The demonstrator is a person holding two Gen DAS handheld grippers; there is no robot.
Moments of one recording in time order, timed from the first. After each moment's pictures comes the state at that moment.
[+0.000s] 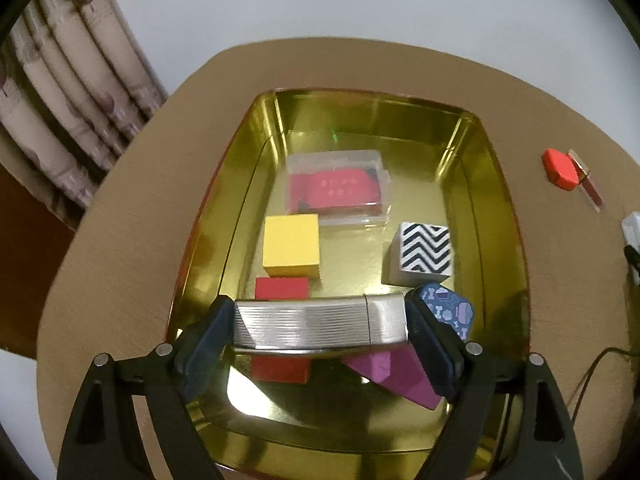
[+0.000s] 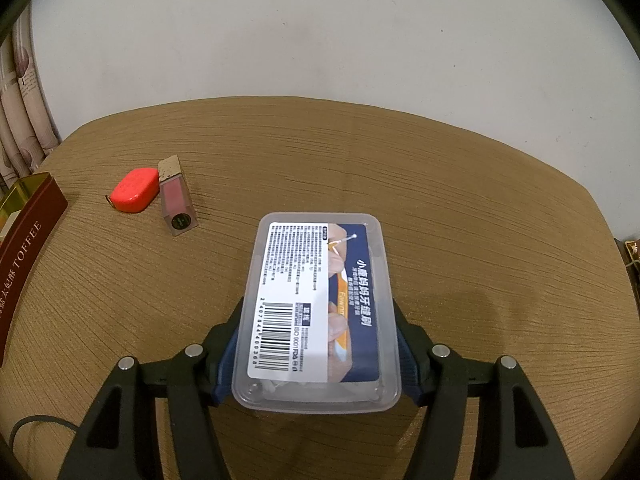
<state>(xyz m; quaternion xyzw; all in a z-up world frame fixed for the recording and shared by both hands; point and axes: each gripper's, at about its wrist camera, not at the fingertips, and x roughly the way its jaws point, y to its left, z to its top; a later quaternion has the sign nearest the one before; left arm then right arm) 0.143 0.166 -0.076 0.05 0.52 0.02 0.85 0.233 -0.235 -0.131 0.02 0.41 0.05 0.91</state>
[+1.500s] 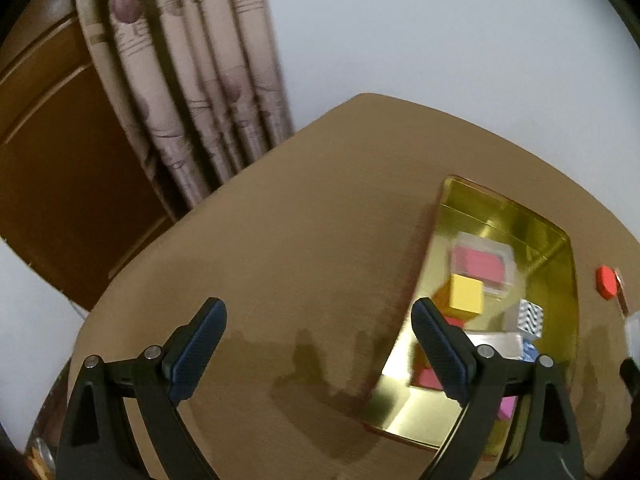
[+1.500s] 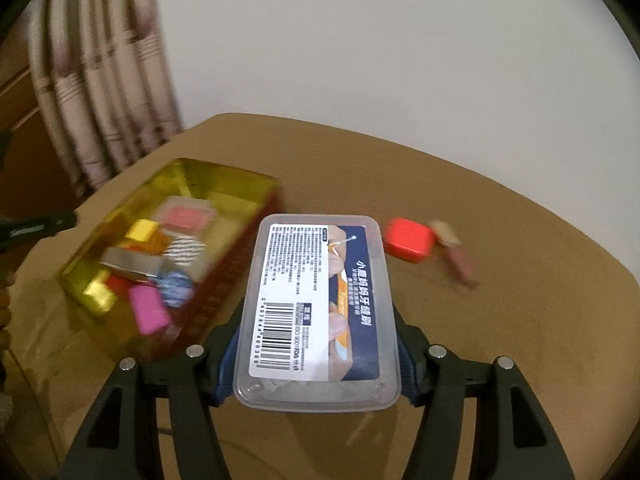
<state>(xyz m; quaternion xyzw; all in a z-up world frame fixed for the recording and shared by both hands) 0.108 0.276 -0.021 -0.05 0.44 0.19 0.87 0.158 -0.030 -0.030 -0.04 0.36 0.22 0.91</state>
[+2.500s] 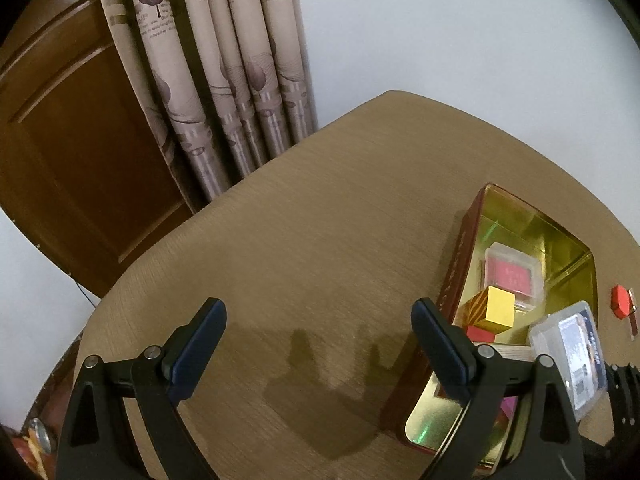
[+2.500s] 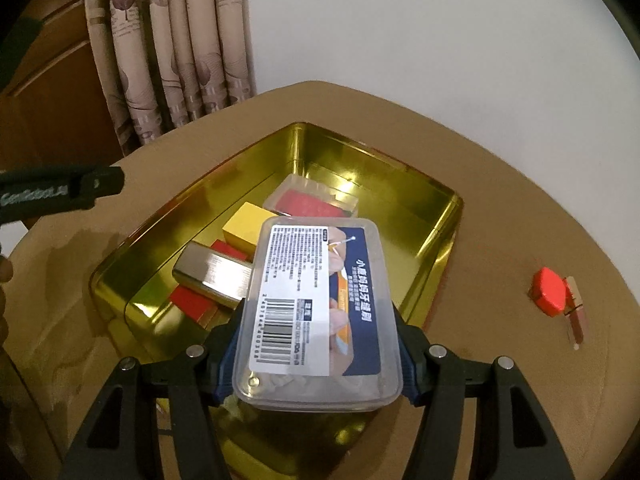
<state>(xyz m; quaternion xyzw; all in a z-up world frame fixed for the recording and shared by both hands) 0.110 0.295 -0.028 -0.07 0.45 0.22 0.86 0.162 0.110 -0.045 -0.10 0.38 0.29 0.87</state>
